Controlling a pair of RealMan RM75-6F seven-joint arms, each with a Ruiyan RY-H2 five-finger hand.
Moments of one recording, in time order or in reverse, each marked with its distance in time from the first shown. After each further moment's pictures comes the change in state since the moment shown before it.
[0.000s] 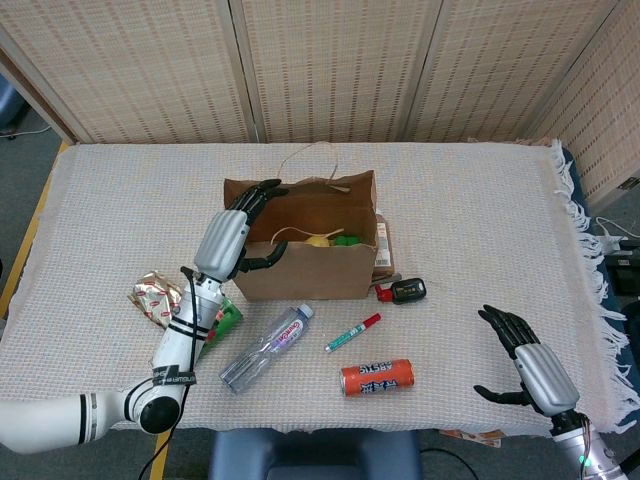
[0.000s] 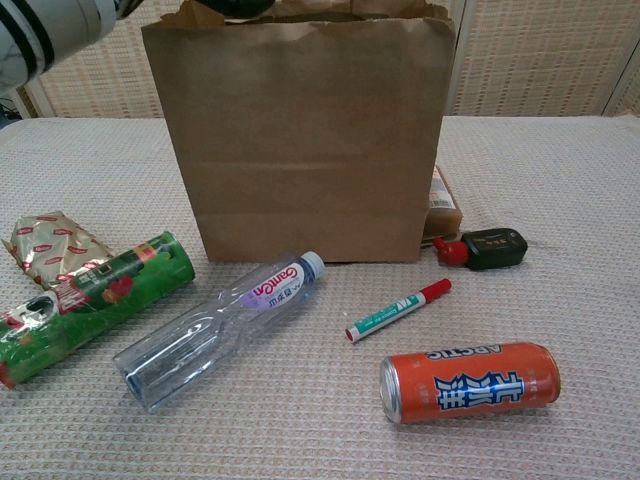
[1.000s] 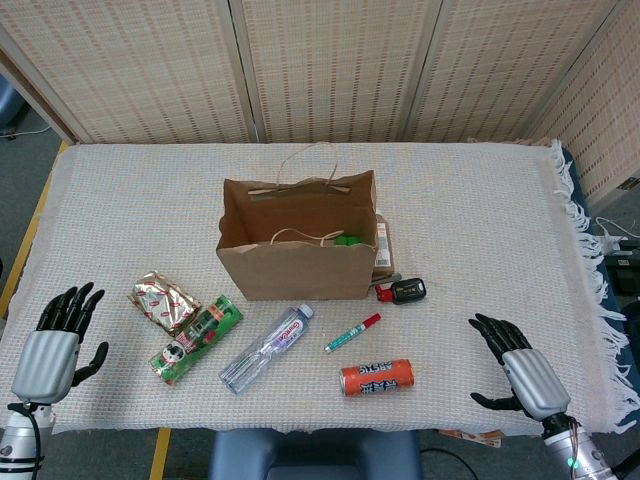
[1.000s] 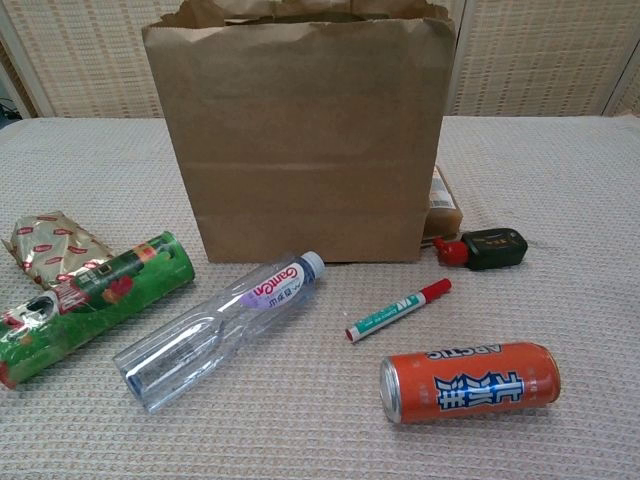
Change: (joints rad) left arm 0.618 0.294 0.523 0.120 0.439 0.420 0.071; right arm 0.008 0.009 -0.015 -0.077 0.048 -0.082 -0.200
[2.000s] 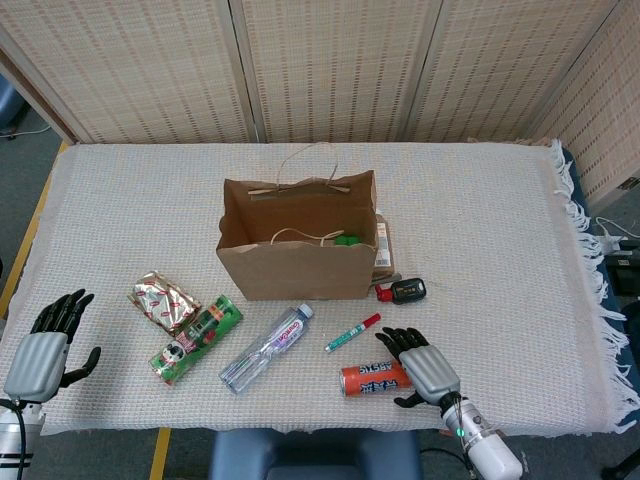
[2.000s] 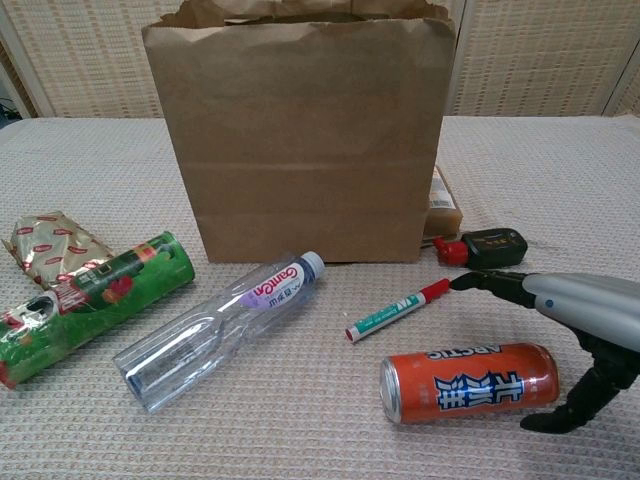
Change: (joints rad) left arm 0.041 0.021 -0.067 0.050 -0.027 -0.157 -0.191; right arm 0.234 -0.353 0.102 -0.072 0.442 -0.298 -0.585
